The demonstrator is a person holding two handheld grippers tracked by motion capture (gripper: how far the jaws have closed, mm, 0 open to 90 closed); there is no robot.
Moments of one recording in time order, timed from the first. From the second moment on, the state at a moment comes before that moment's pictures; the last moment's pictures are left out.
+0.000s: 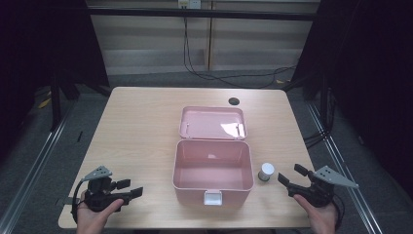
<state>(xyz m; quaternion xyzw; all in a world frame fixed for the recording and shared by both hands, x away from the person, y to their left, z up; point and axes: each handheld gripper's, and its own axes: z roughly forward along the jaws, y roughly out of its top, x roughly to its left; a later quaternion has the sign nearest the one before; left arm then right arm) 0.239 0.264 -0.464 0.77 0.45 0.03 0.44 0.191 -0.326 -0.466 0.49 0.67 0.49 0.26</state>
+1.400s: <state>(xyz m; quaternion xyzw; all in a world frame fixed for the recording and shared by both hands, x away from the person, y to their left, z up) 0.236 0.263 -0.463 0.78 0.44 0.04 0.44 0.238 -0.302 -0.418 0.44 0.80 0.38 0.11</state>
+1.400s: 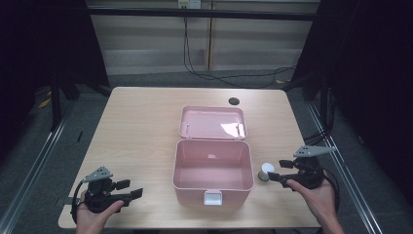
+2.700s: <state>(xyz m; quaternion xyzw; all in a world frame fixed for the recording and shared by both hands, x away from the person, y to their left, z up) 0.236 0.263 -0.463 0.78 0.44 0.03 0.44 0.295 -0.268 -0.393 0.39 0.90 0.21 0.03</state>
